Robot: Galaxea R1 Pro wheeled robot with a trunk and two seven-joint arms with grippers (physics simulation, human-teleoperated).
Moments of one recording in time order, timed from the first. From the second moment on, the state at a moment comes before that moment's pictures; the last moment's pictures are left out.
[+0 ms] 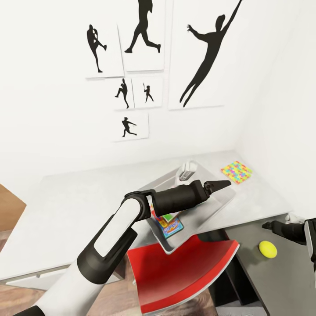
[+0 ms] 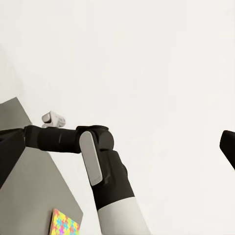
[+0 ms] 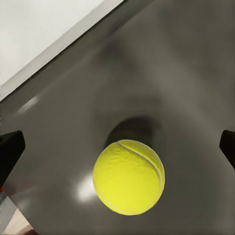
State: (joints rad) left arm -0.76 -0.15 -0.65 -1.60 1.54 0.66 0.28; right arm -0.67 -0.35 -0.55 -1.01 0.22 1.04 0.42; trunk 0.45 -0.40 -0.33
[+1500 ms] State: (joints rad) left arm -0.76 -0.15 -0.66 -1.60 1.54 0.67 0.25; right arm -0.67 -0.34 -0.55 -1.00 0.22 1.04 0.42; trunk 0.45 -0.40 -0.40
